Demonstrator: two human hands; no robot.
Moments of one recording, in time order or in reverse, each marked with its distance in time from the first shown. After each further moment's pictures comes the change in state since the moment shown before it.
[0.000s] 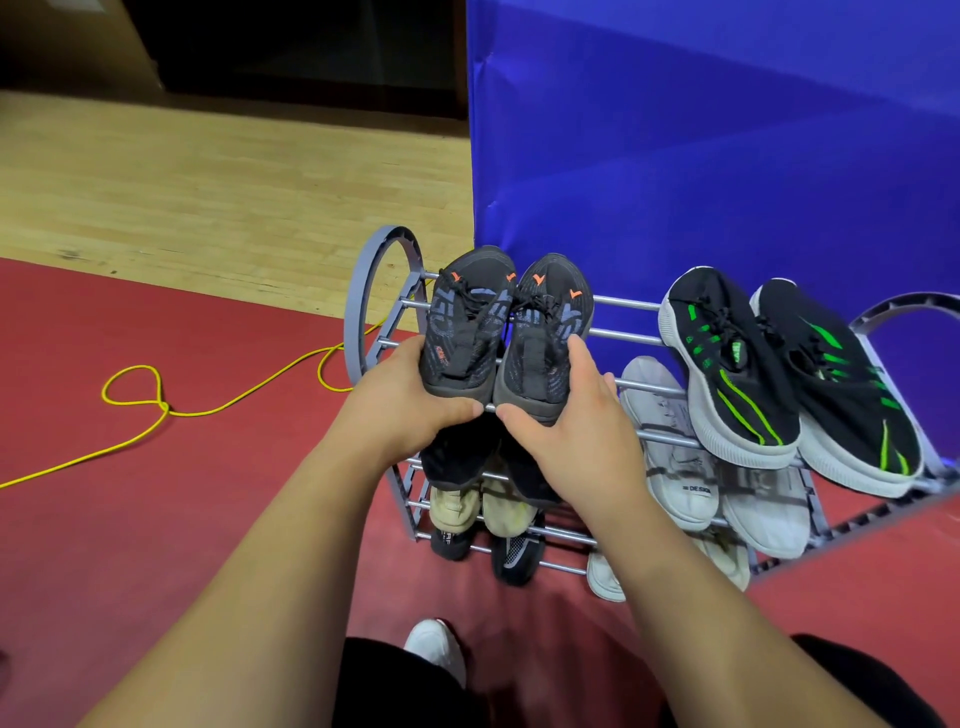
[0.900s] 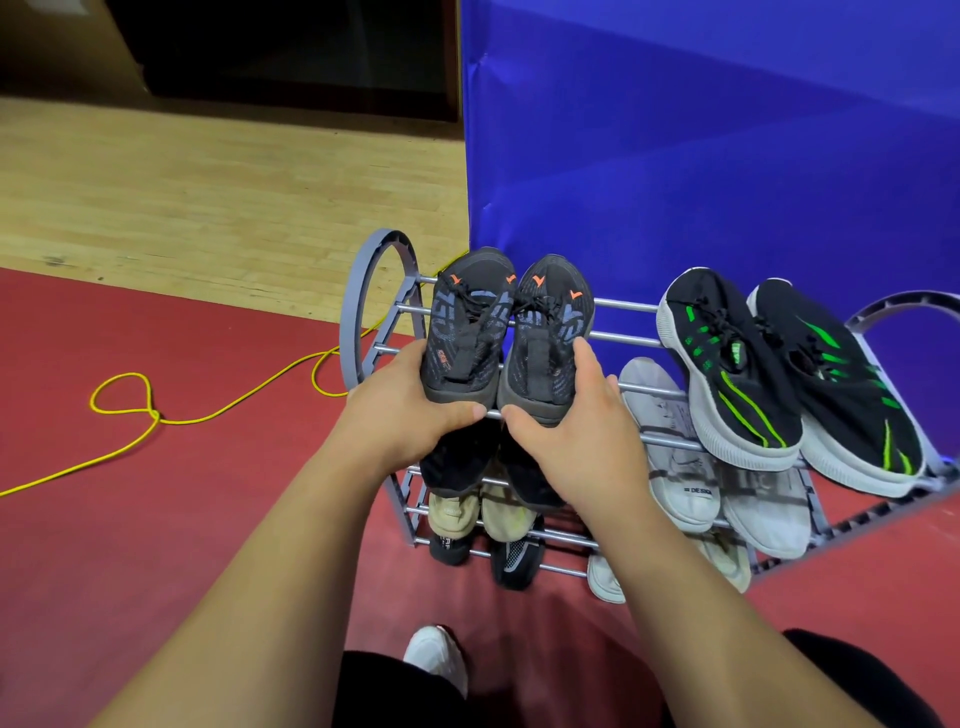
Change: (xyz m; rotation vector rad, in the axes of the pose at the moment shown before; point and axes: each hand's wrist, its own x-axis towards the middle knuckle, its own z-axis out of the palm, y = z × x) left_hand 0.003 -0.005 -0.002 0.004 -0.022 0.005; right_hand -0.001 -0.005 0.000 0.026 0.036 0.048
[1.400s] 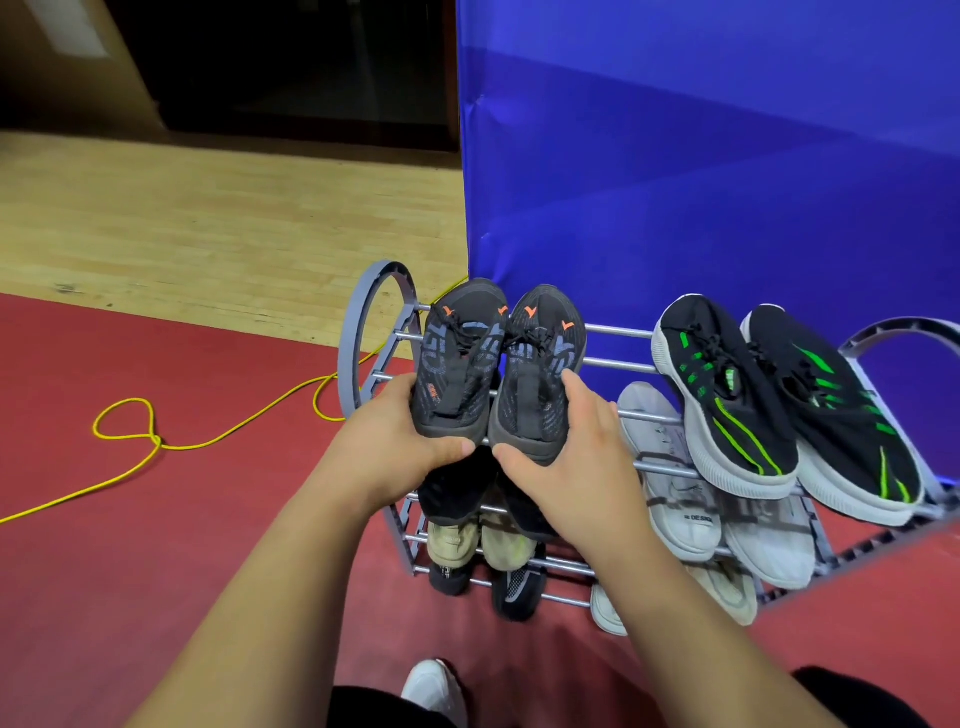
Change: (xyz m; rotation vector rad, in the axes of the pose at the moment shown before) left_hand -0.017 0.013 -0.010 -0.006 -0.007 -0.027; right_hand -0.004 0.007 -0.003 0.035 -0.002 -0.104
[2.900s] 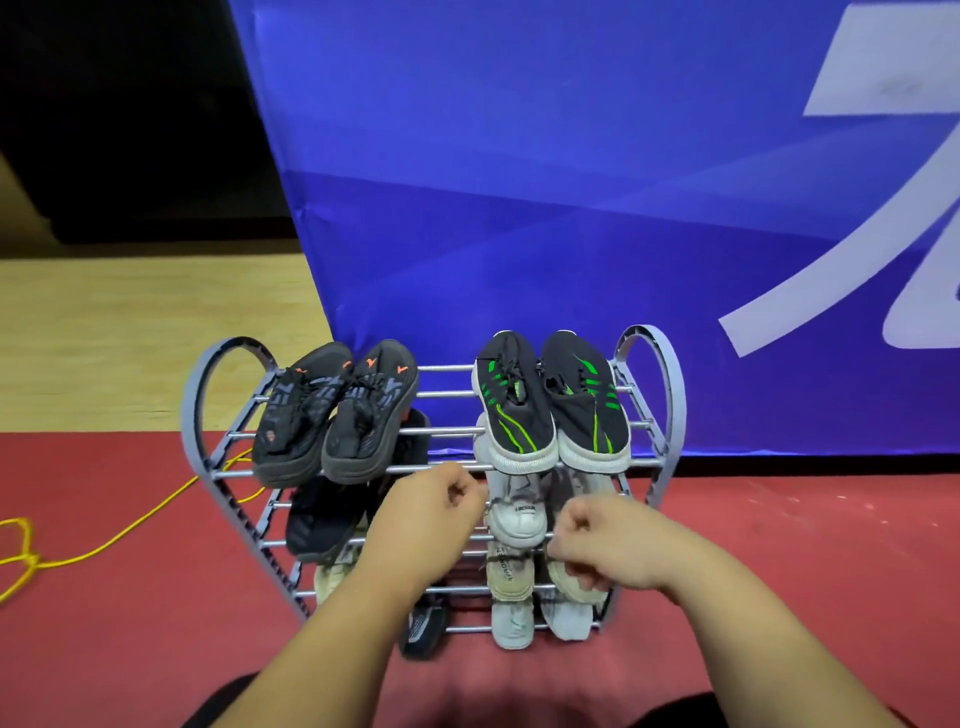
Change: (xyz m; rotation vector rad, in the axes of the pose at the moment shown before) left_hand -0.088 0.120 0.162 0.112 0.018 0.251; right_hand -0.082 0.112 -0.197 0.016 -0.558 0.347
